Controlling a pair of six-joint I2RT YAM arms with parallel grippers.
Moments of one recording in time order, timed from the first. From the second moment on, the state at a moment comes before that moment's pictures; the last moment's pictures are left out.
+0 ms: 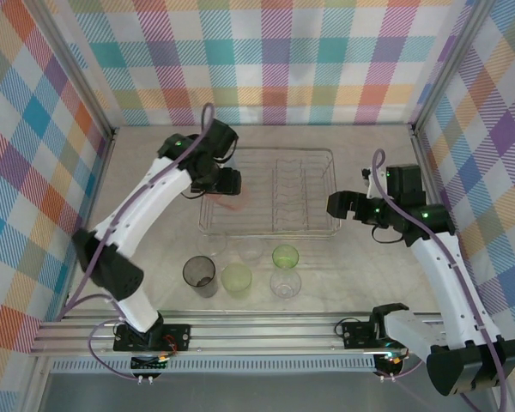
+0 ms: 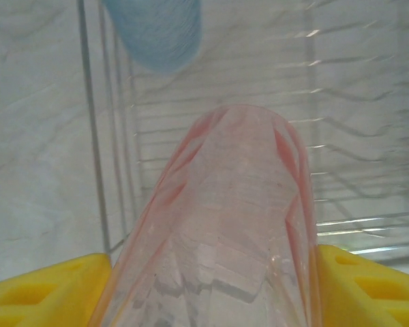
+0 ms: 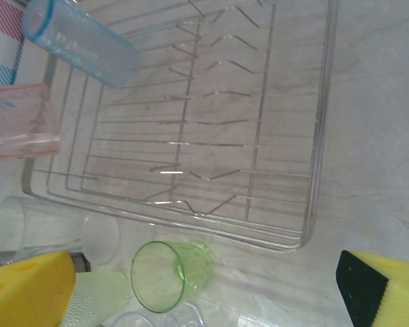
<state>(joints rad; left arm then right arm) -0.57 1.72 1.83 -1.32 -0.15 -0.45 0.16 1.01 1.08 -0.92 -0.39 0.30</state>
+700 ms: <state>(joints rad) -0.57 2.11 2.10 -1.42 -0.35 -0.37 0.16 1.08 1.05 -0.89 -0.48 0.30</state>
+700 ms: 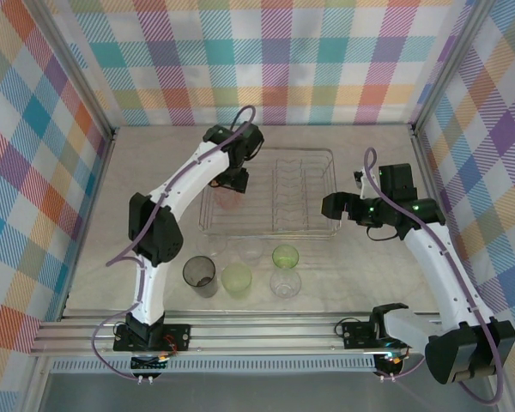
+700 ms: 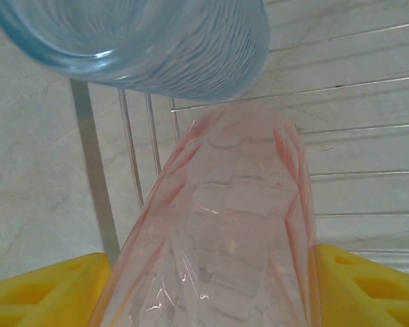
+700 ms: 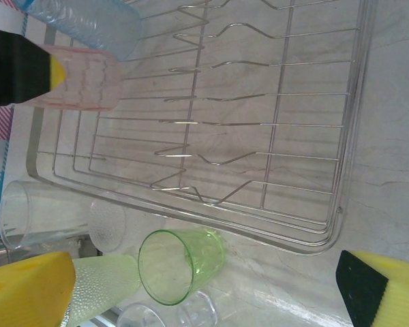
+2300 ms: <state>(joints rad) -0.47 2.20 2.10 -1.34 -0.37 -0.34 0.16 1.06 1.04 -0.95 -0.64 0.29</state>
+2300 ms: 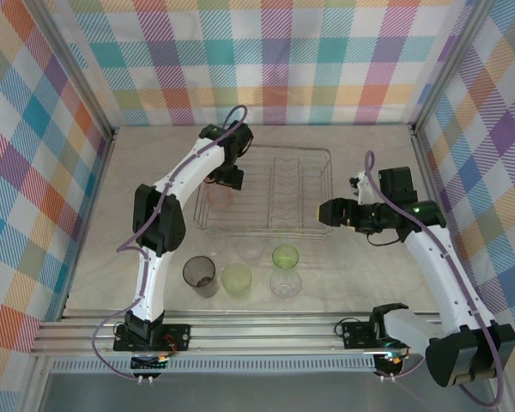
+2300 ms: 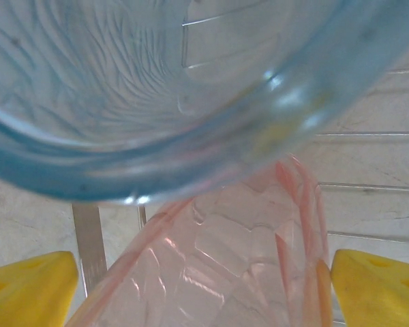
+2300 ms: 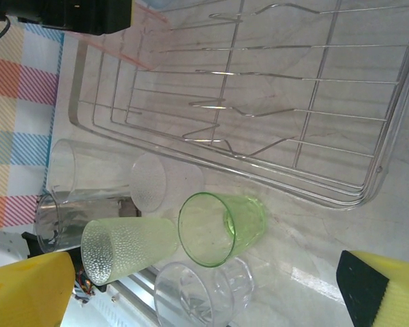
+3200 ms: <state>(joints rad) -0.45 1.78 1.73 -1.11 -0.33 -0.37 0.83 1.22 1.17 -1.07 -0.24 0.61</state>
